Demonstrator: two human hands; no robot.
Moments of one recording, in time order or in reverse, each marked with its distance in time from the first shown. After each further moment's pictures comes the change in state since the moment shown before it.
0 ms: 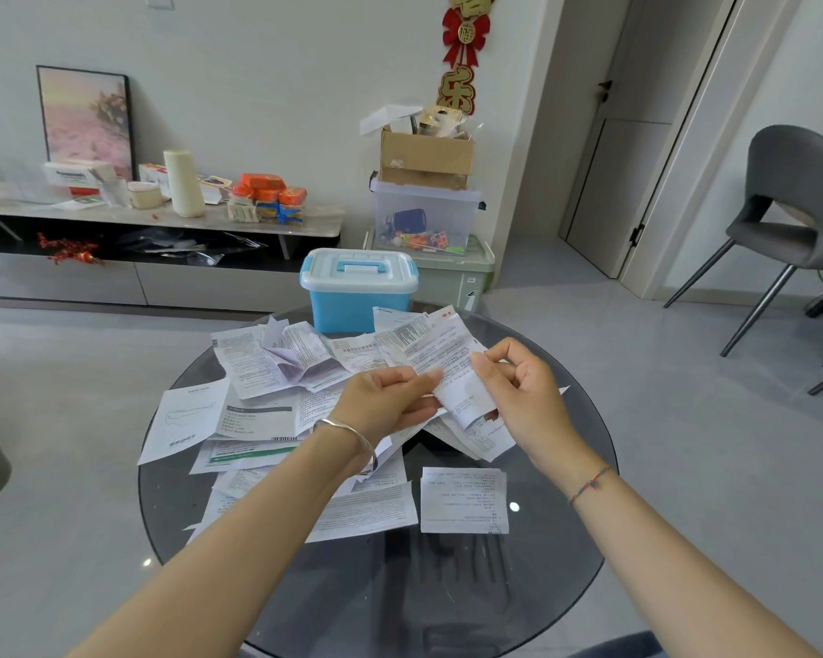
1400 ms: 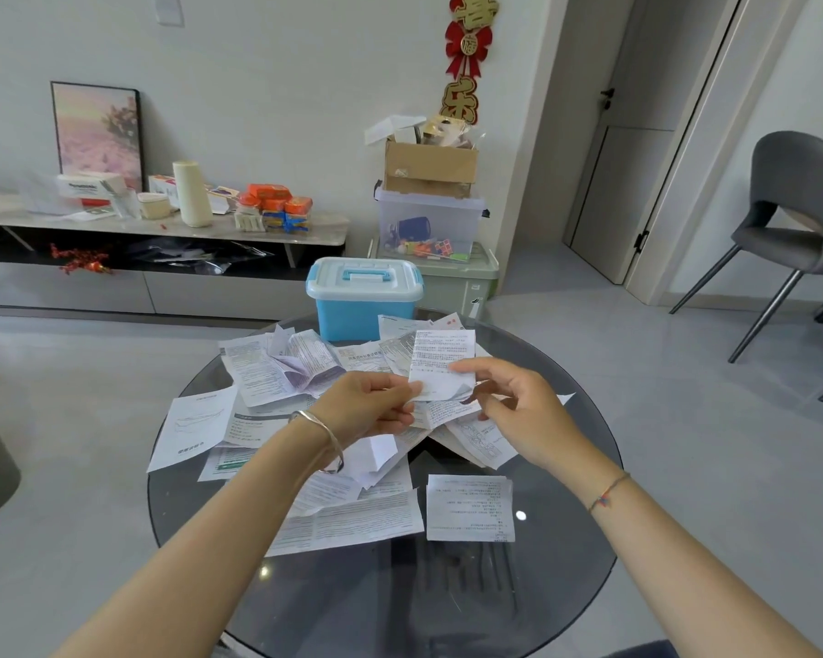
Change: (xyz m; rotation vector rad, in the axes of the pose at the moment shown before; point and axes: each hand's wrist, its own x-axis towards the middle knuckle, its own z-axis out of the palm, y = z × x) left_hand 0.007 0.012 -0.027 0.289 -0.081 -0.020; right_hand 0.000 0.000 -0.008 -0.268 -0.224 -0.121
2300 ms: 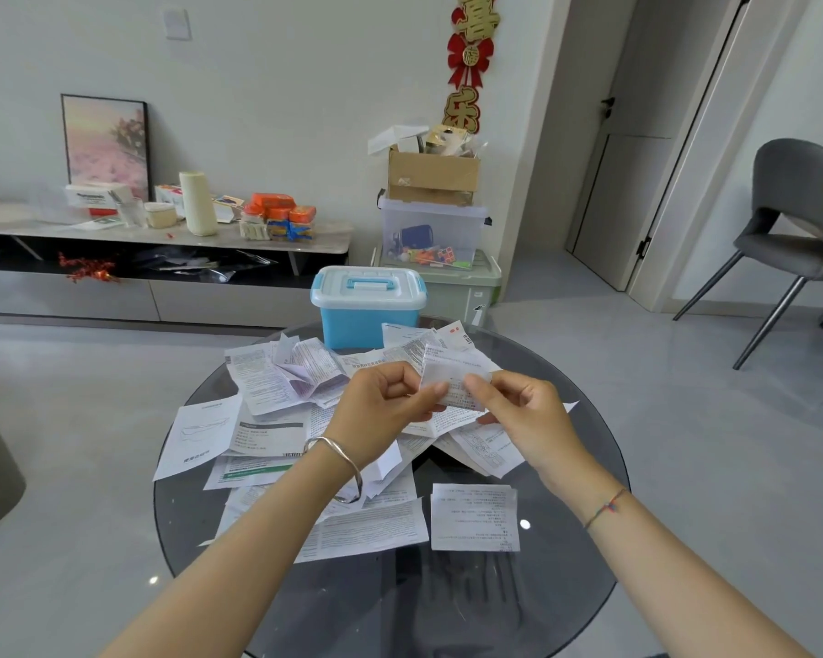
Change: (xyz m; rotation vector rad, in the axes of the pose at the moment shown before) left_hand -0.002 -0.007 0.013 0.038 0.037 0.422; right_hand -0.001 -0.011 0.010 0.338 0.157 0.127
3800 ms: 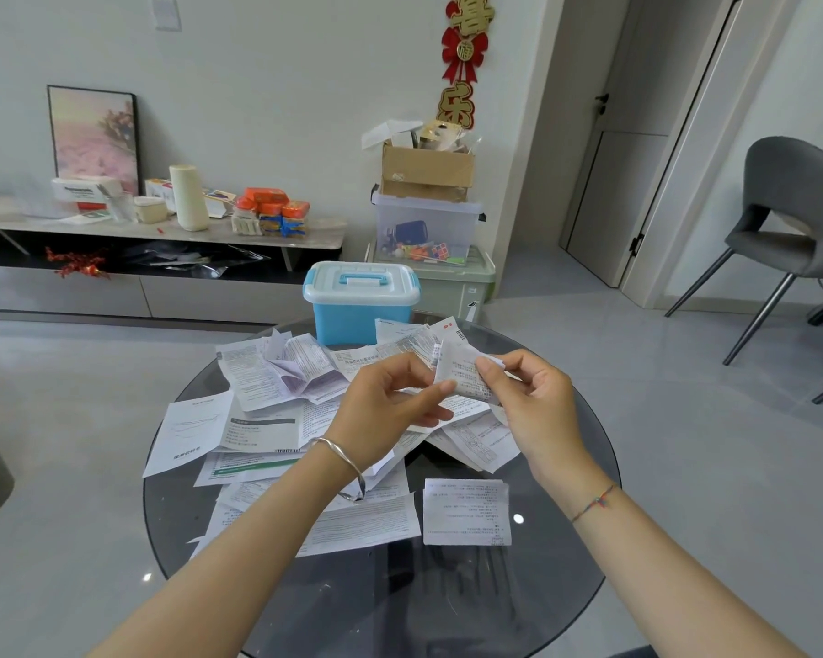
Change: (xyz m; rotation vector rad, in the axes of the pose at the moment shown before) left_hand -0.007 0.010 0.012 0.002 -0.039 0.032; right_hand 0.001 0.001 -0.001 -0.005 0.250 -0.097
